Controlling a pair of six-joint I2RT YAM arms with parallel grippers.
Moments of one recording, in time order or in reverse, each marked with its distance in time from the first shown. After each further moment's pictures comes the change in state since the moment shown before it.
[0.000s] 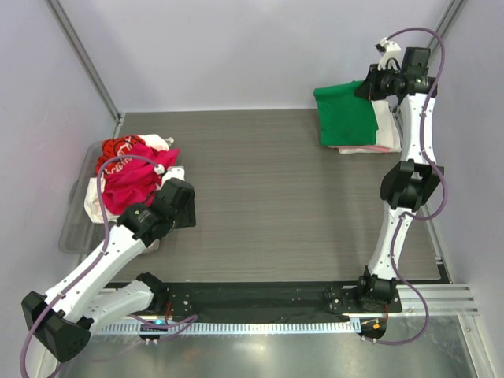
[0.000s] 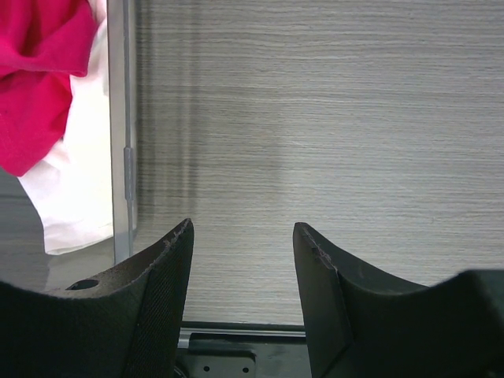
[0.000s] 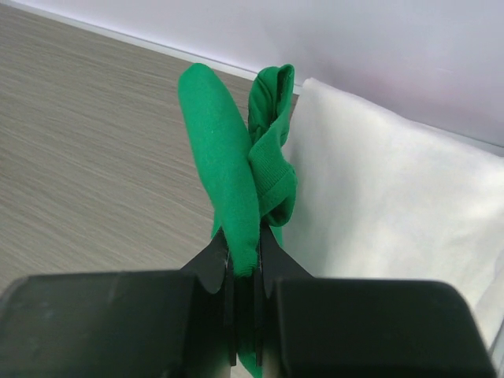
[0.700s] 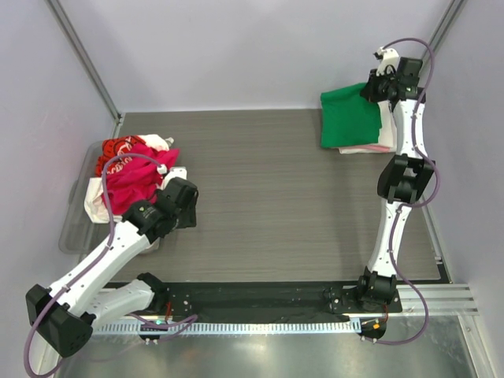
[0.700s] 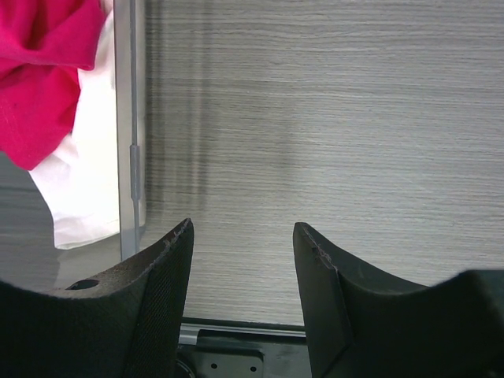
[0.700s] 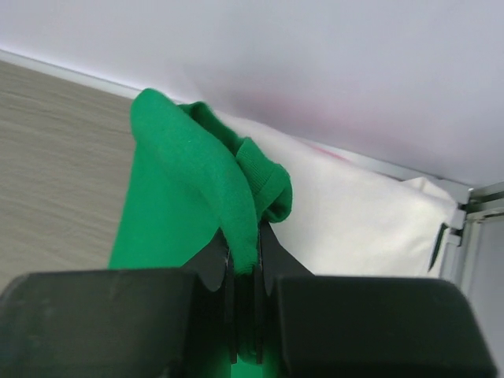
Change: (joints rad) left arm 0.000 0.040 0.000 -0.011 -0.022 -0.001; right arm -0.023 0.179 0.051 0.221 0.124 -0.057
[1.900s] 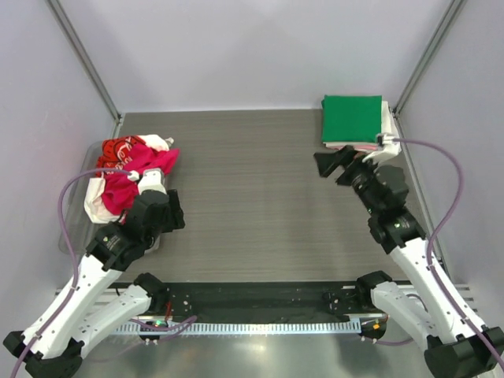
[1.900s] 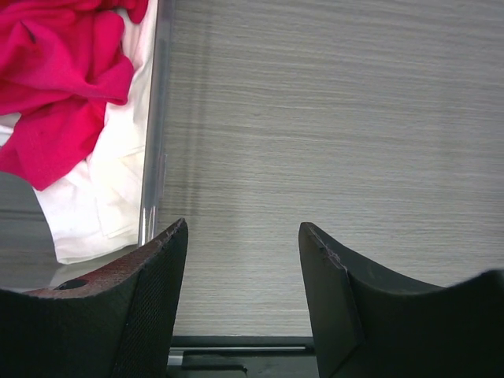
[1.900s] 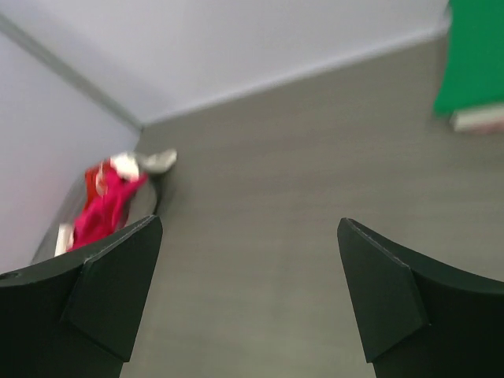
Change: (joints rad) left arm 0.001 -0.282 0.000 -0.005 -0.019 -0.001; right arm 0.479 -1.642 -1.770 0.613 0.493 0.792
